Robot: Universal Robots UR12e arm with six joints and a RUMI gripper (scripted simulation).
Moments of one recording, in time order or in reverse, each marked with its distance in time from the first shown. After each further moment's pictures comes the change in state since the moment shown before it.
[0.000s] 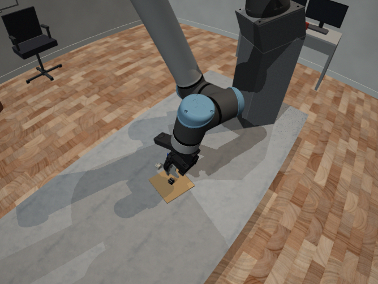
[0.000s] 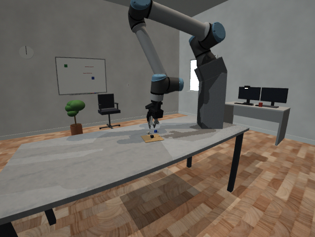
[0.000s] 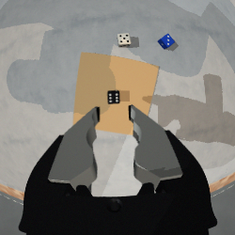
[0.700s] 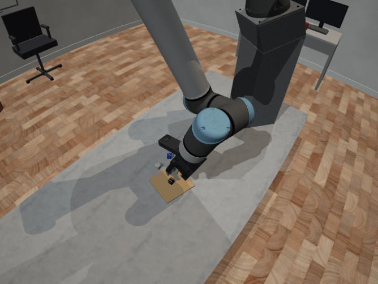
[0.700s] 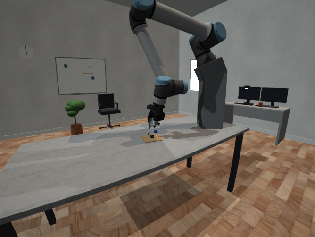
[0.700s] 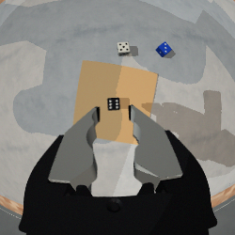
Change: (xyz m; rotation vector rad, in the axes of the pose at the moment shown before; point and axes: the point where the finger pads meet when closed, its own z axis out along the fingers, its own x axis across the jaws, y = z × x) arm 0.000 0.001 0.002 0.153 0.003 0.000
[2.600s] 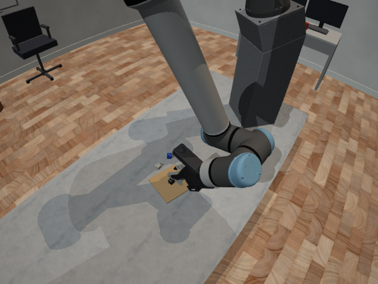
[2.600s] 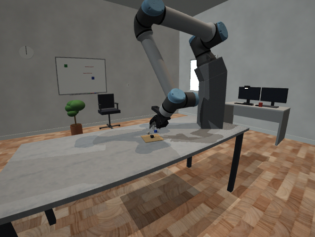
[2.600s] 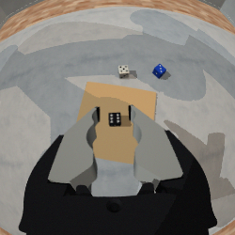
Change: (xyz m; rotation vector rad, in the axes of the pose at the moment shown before) arm 0.000 0.005 -0.001 0.412 -0.003 0.002
